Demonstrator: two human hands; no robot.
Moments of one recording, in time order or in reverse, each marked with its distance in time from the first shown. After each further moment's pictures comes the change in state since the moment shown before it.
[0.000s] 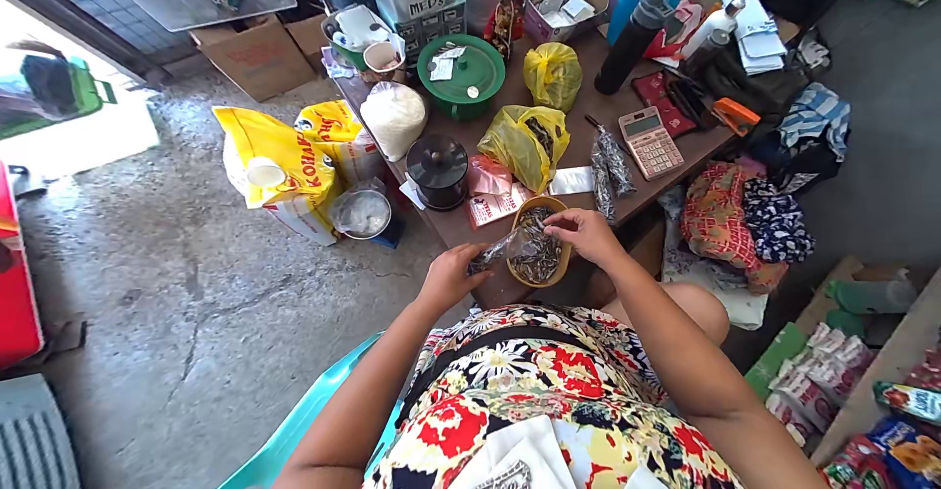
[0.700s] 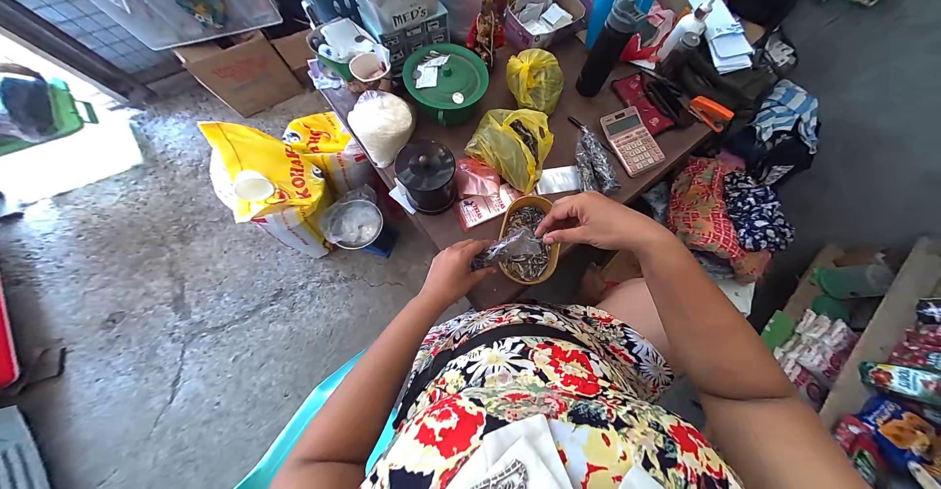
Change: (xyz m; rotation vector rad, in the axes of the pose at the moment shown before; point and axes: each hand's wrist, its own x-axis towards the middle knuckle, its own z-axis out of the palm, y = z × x) left_hand 0.011 0.018 0.003 0.040 -0.011 0.080; right_hand -0.026 -0.074 -0.058 -0.141 -0.382 -0.239
